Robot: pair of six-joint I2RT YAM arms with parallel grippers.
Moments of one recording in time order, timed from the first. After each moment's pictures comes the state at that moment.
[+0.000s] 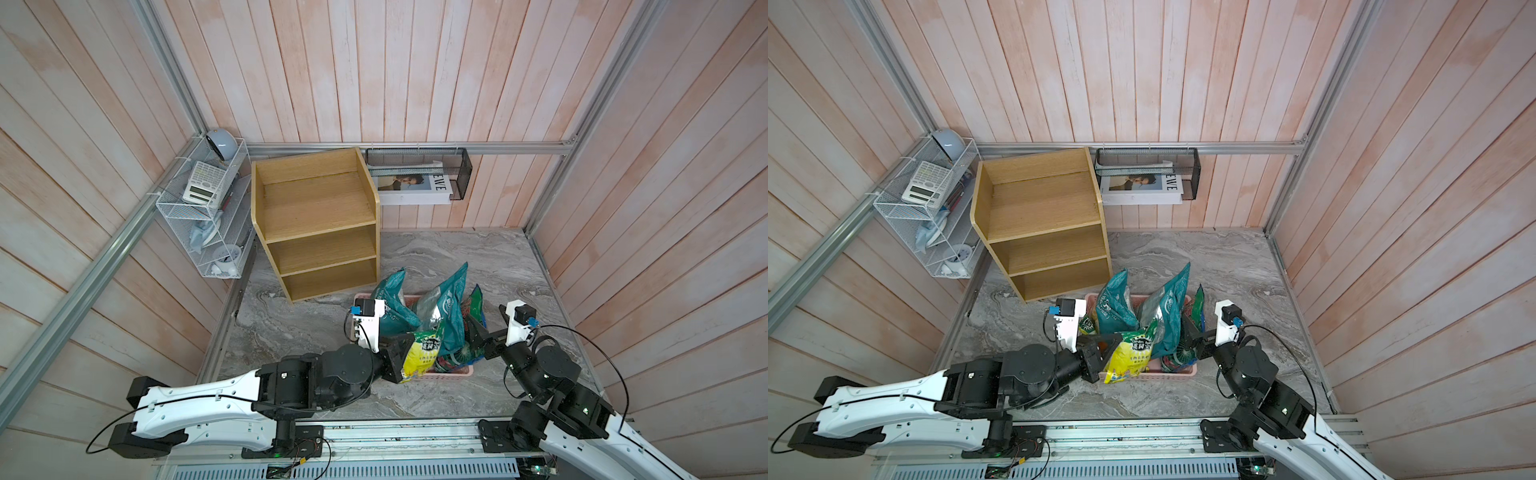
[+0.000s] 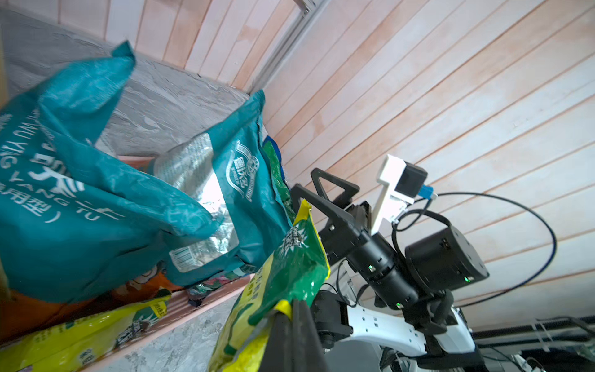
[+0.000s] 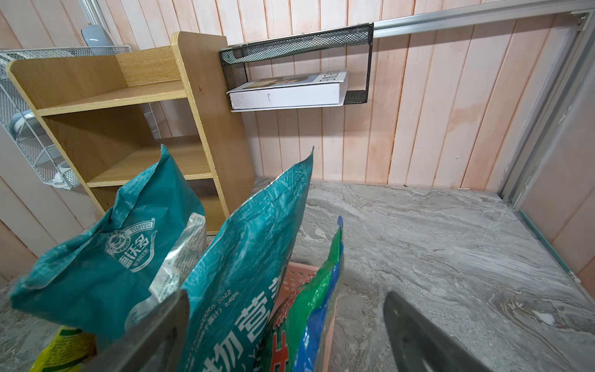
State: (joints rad) left arm -1.48 1.00 1.07 -0.38 -0.52 -0.91; right arm 0.87 0.32 0.49 -0.25 0.50 0.18
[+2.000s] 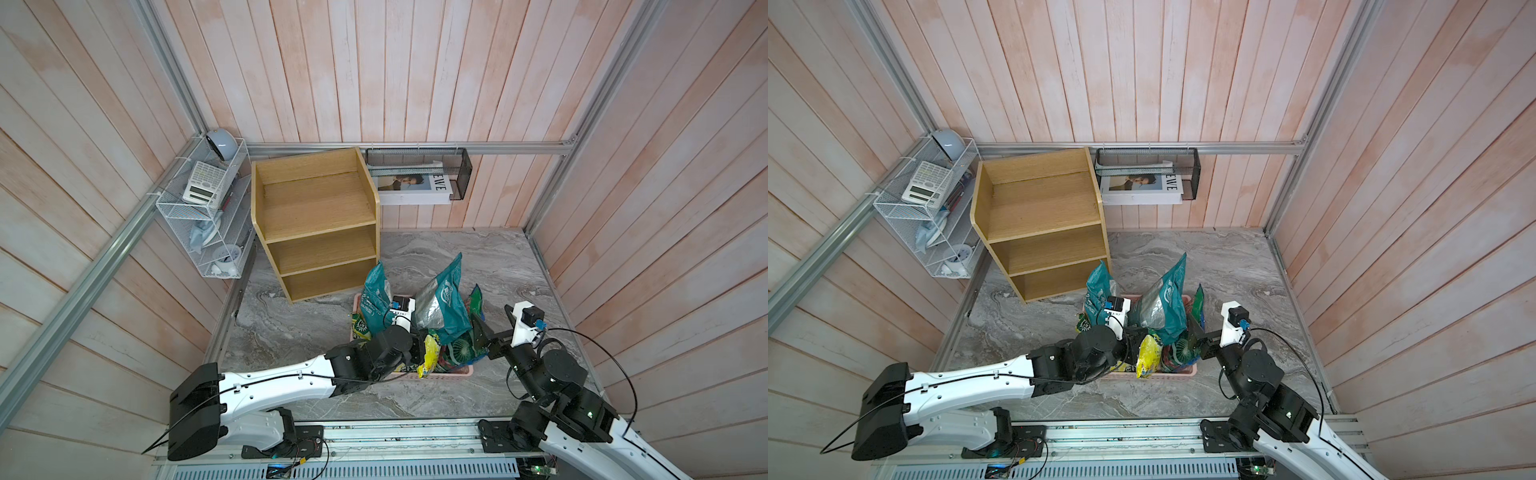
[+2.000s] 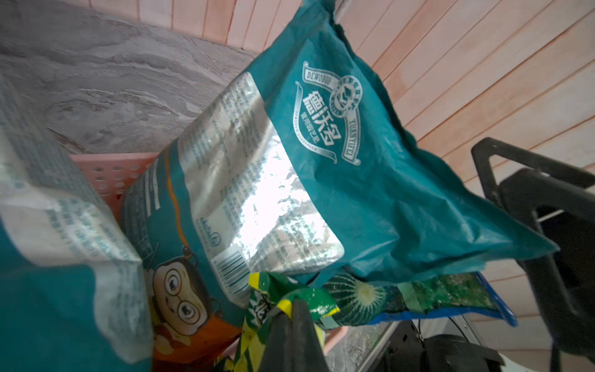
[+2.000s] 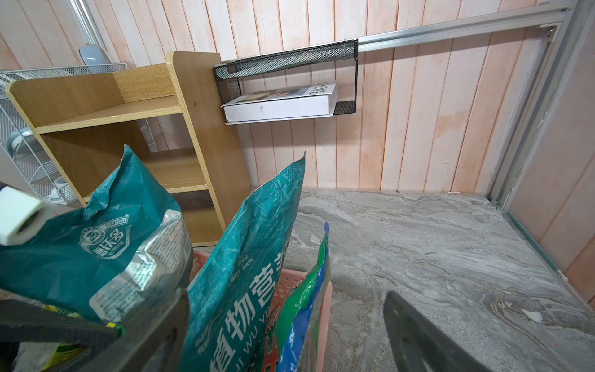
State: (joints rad) left arm -1.20 1.30 0.89 -0.05 -0.37 -0.74; right arm 0.87 0.28 0.49 -0.25 0.52 0.18
